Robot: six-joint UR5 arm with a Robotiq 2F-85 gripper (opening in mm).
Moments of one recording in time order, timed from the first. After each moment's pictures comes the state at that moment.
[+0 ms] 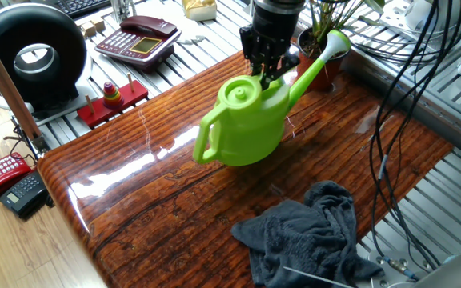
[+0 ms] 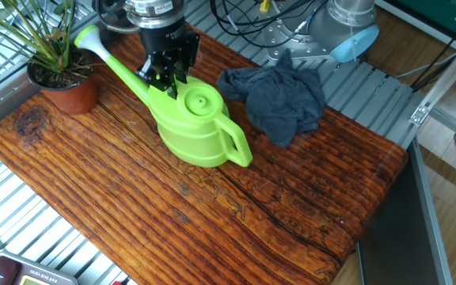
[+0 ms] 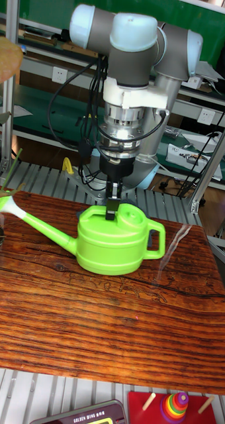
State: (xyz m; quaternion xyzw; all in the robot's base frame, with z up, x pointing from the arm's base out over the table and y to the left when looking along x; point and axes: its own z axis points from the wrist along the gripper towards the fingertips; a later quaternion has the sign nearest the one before) arm 0.494 0.011 0.200 -0.70 0.71 0.06 0.06
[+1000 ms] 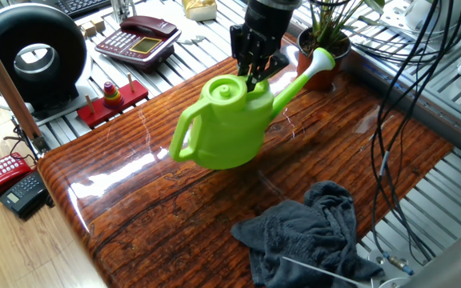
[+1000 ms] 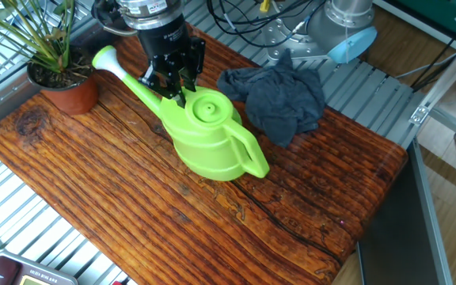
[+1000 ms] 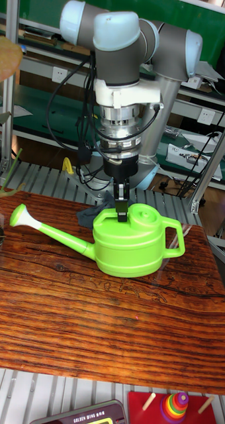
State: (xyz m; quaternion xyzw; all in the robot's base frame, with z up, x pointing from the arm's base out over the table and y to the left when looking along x) arm 0.500 0.033 0.209 -0.68 0.72 0.10 0.11
